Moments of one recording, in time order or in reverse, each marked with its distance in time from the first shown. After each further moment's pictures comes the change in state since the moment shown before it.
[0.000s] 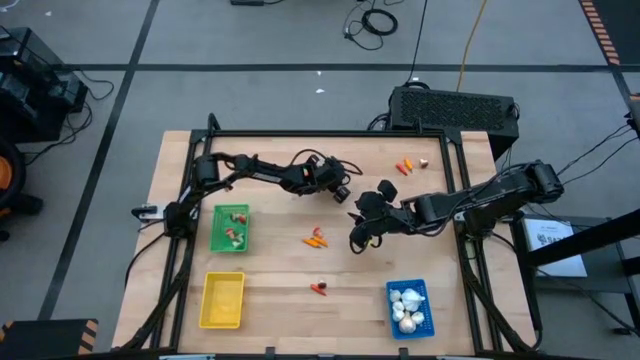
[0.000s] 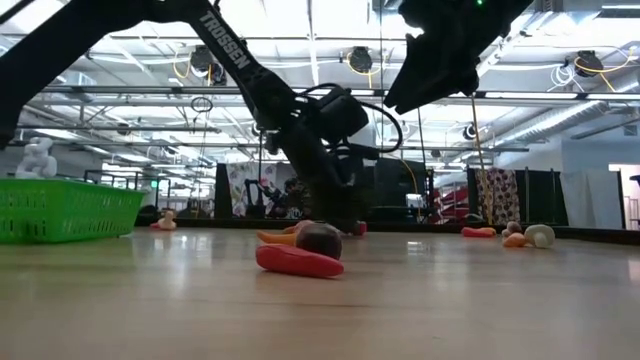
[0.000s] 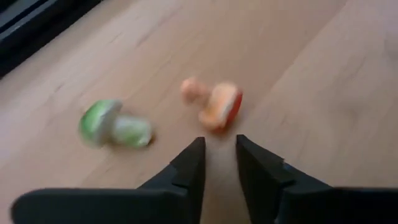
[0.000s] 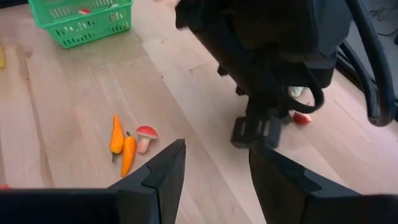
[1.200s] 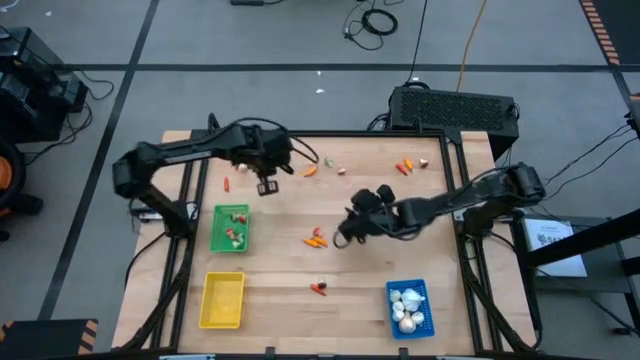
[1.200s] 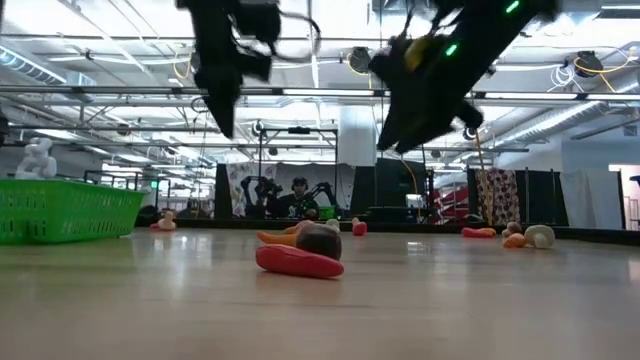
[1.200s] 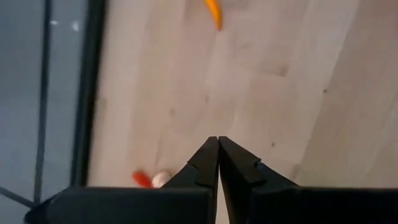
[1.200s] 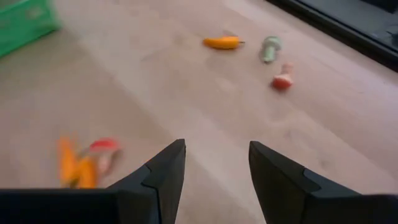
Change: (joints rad) left arm 0.102 -0.649 -0.003 -1.072 0.171 0.465; right arm -0.051 0.170 -0.001 0.022 0.095 0.271
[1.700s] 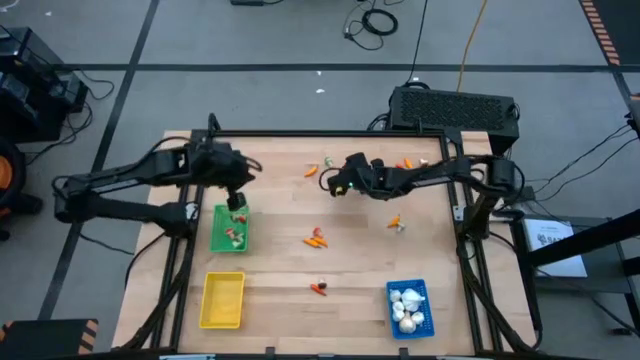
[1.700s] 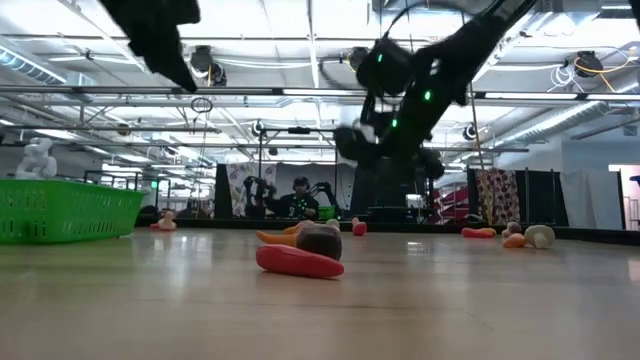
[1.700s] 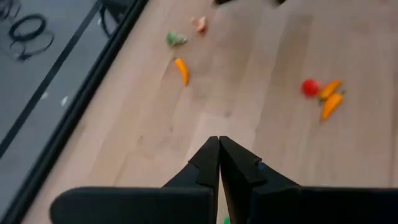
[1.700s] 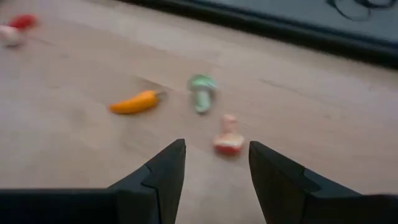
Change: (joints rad) left arm -0.095 -0.624 -0.428 0.291 0.093 -0.168; right arm -0.374 0.185 0.000 0.304 -0.119 -0.028
